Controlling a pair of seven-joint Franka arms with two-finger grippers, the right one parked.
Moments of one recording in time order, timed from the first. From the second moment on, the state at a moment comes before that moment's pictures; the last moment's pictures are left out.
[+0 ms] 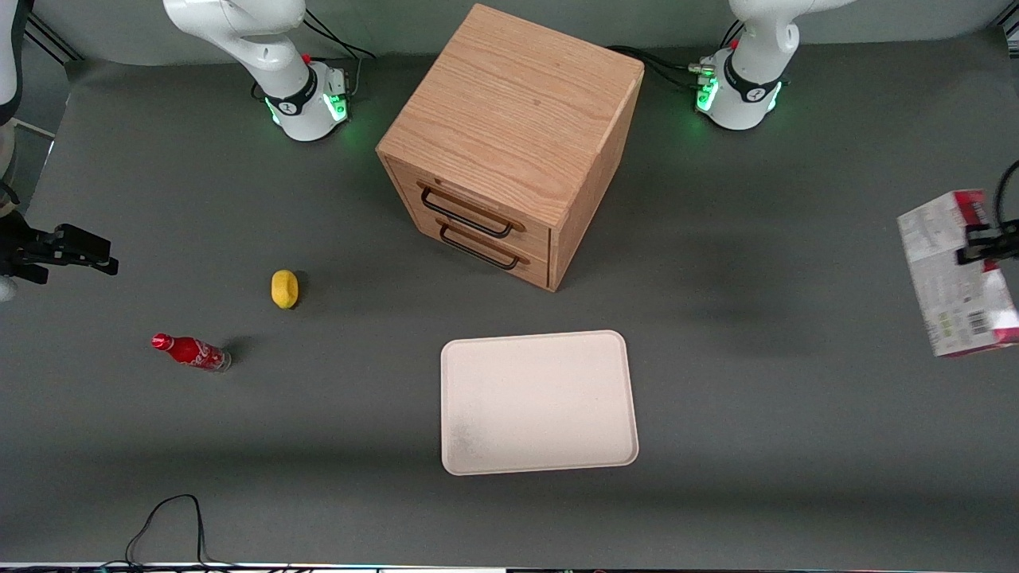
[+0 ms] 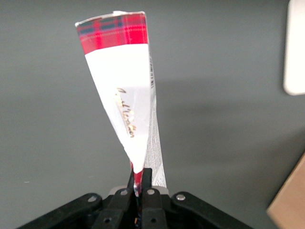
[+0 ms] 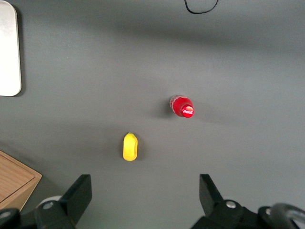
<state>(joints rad) 0.12 0.17 -0.06 -1.49 0.01 1.56 0.08</state>
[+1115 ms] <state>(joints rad) -0.43 0.70 -0.07 -0.92 0.02 1.71 -0.56</state>
